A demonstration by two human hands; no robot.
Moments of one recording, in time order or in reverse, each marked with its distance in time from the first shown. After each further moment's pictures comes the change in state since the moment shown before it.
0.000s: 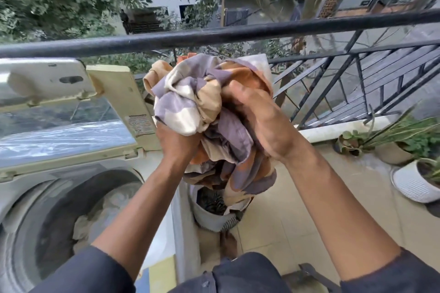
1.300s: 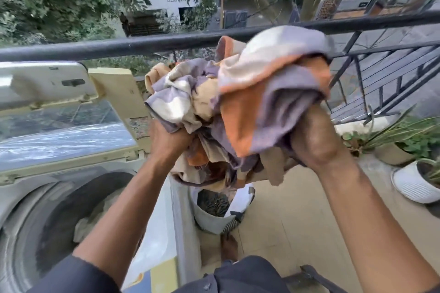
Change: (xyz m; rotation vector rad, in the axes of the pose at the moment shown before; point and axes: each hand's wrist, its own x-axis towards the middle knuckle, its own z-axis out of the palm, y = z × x) left_hand -0.005 0.019 -0.026 0.034 -0.133 0.135; right_hand -0.033 0.000 -0.054 0.016 0.250 -0.037
